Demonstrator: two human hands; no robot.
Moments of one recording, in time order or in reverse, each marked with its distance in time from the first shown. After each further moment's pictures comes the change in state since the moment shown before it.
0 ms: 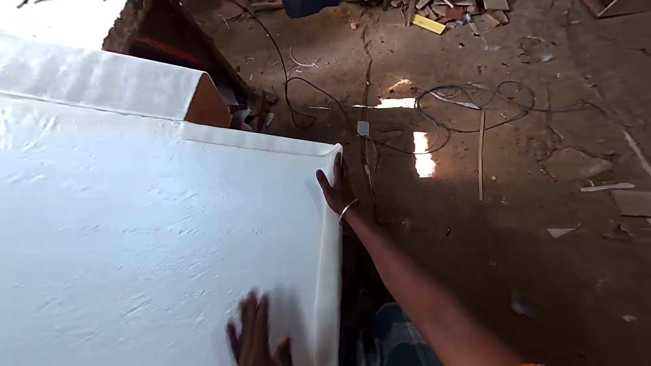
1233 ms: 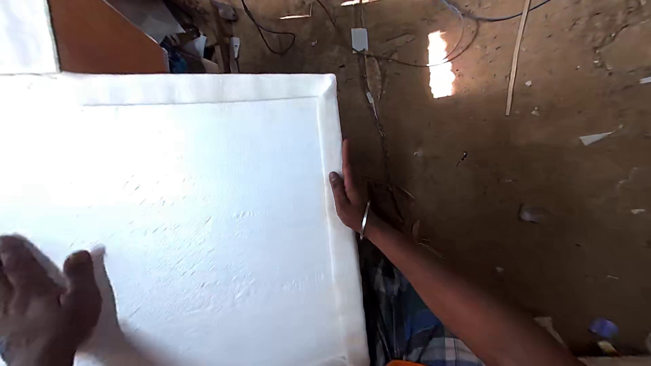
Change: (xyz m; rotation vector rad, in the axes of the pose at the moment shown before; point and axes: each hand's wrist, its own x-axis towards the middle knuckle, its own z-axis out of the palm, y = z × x) left_hand 0.210 -0.180 -0.130 0.479 -0.098 -0.234; right_hand -0.102 0.036 0.026 0.301 0.049 -0.139
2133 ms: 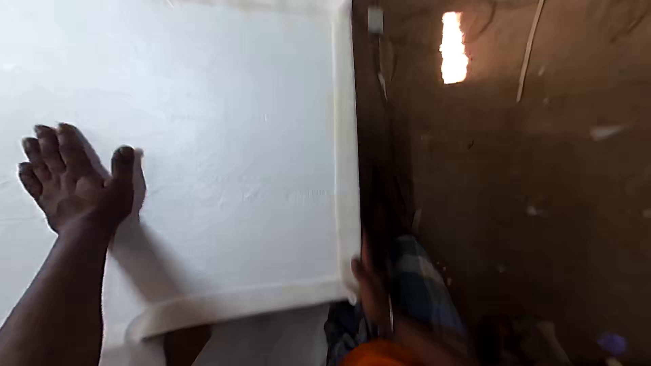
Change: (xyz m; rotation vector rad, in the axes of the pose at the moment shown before) left_hand -0.012 -0.071 0.034 0.016 0.112 0.063; right_hand -0.315 -0.043 0.007 0.363 -0.126 0.449
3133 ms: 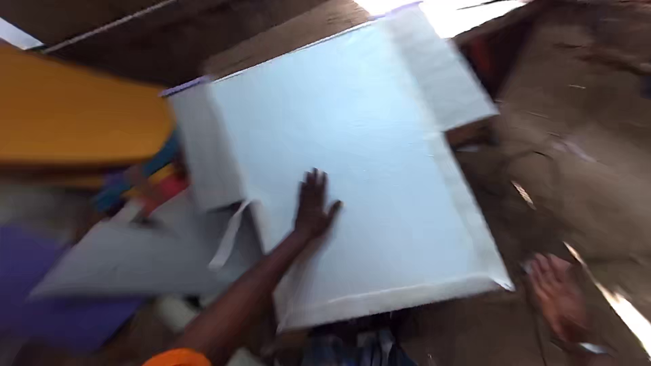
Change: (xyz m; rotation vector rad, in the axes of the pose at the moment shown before) left_hand -0.098 0.184 0.005 -0.145 0.147 -0.682; right_hand 0.532 -0.340 -0.089 -0.426 -0.438 0.019
